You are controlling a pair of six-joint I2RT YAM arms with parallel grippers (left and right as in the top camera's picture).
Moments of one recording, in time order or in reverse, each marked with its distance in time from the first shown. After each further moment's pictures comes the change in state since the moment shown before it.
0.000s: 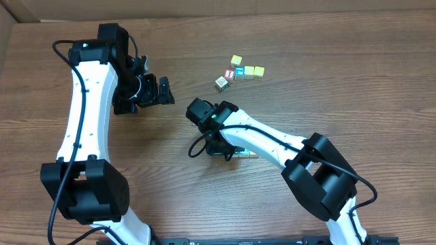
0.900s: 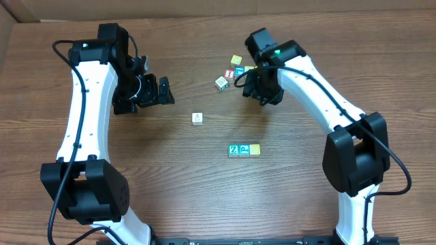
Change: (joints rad) left arm 0.000 0.000 0.000 0.000 0.000 0.000; right arm -0.416 0.000 0.251 -0.085 -0.157 -0.108
